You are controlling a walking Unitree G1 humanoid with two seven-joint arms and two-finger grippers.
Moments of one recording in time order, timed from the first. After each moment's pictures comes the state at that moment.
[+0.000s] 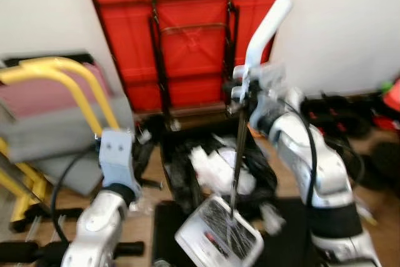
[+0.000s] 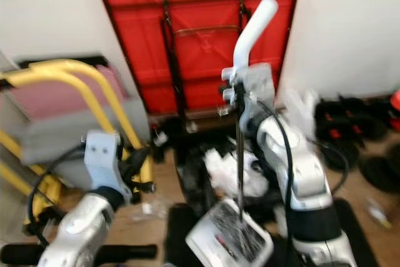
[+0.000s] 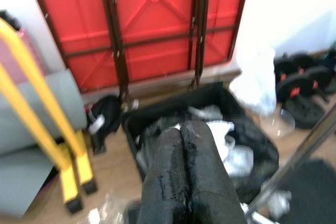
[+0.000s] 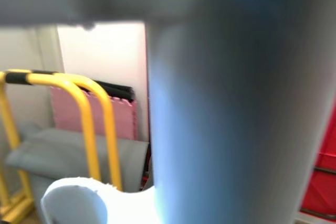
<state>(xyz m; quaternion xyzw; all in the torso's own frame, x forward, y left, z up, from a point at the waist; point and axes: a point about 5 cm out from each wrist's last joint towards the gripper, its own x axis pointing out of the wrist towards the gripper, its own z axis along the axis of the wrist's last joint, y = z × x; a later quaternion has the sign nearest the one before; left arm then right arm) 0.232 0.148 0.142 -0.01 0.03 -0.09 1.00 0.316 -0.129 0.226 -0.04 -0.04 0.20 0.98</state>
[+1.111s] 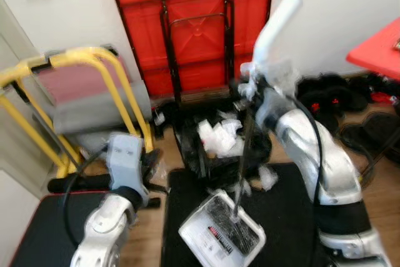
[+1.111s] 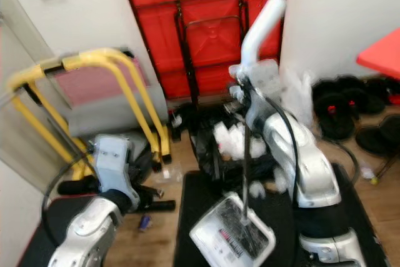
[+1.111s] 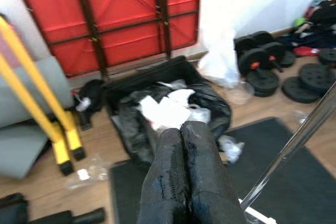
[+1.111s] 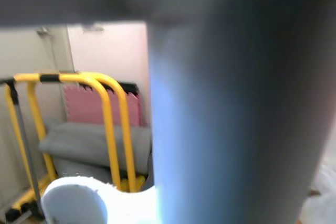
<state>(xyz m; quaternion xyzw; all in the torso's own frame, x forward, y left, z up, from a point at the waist) 0.233 0.146 0.145 0.01 0.03 -0.10 0.99 0.318 -0.132 0.226 -0.04 -0.04 0.18 0.98</state>
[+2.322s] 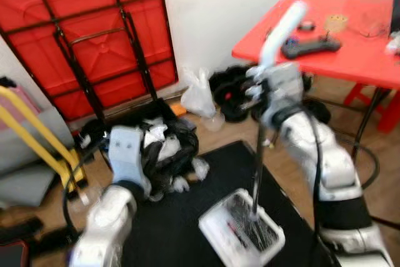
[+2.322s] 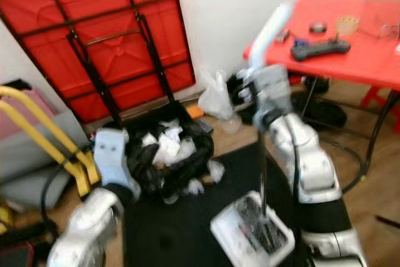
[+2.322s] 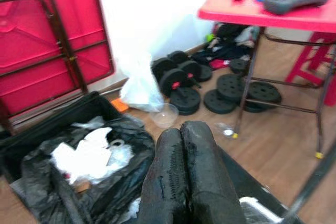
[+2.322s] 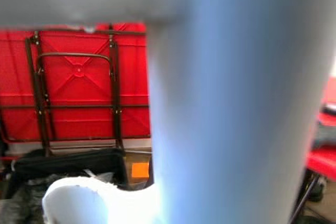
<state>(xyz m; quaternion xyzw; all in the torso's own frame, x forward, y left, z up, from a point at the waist) 0.236 0.146 0.155 0.00 0.00 -0.10 1.00 0.325 -0.154 0.219 -0.07 -0.03 0.10 0.99</state>
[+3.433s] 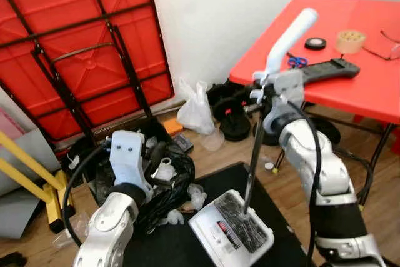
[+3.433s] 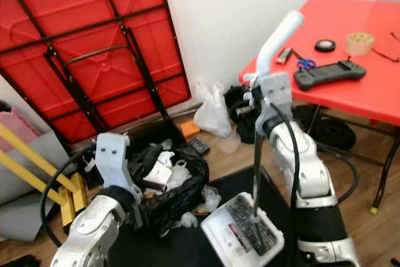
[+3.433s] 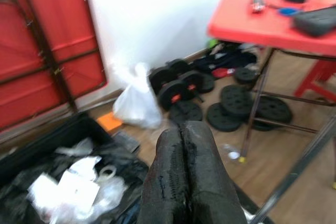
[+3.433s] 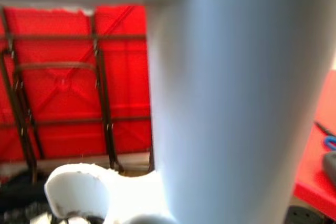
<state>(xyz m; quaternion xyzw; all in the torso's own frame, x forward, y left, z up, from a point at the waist) 0.236 0.148 0.155 -0.01 0.00 -0.09 1.00 0.329 -0.140 0.211 -0.03 -0.06 0.12 0.99</state>
